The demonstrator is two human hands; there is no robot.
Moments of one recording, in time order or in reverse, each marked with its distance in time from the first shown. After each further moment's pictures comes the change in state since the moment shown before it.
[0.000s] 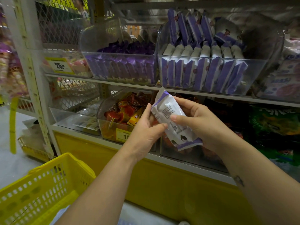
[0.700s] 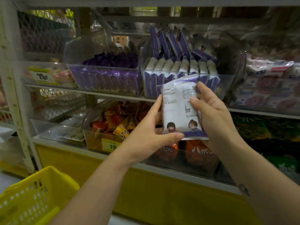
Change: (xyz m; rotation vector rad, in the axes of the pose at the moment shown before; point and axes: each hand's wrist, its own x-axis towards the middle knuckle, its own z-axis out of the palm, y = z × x) left_hand -0.015 0.049 0.051 0.256 -0.326 0.168; right_hand -0.019 -0.039 -0.021 0.082 0.495 -0.161
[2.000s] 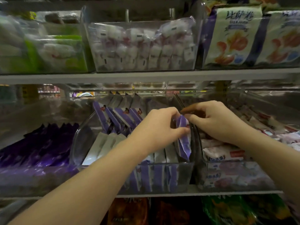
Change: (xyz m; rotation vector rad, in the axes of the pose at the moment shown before) left_hand 0.246 0.094 0.047 0.976 -0.034 0.372; right_hand 0.167 -0.114 -0.118 -1.245 0.014 -0.398
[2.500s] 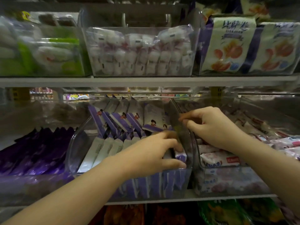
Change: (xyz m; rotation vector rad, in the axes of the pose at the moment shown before) left_hand -0.020 -0.026 0.006 0.119 -0.406 0.134; right_hand -0.003 -0.005 0.000 0.011 -0.011 0.062
